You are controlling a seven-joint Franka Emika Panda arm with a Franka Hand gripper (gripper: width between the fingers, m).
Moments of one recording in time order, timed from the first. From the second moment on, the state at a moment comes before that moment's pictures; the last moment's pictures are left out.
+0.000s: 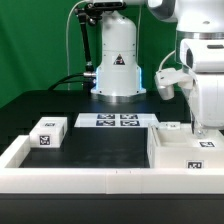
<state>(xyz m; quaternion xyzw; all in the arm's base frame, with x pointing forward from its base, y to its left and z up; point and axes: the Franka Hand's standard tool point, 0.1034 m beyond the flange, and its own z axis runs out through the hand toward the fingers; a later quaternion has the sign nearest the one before) 0.577 0.100 0.058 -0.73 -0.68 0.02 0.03</state>
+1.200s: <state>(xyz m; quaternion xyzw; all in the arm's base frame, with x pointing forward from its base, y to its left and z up) 0.577 0.099 0.058 -0.73 -0.68 0.02 0.03</state>
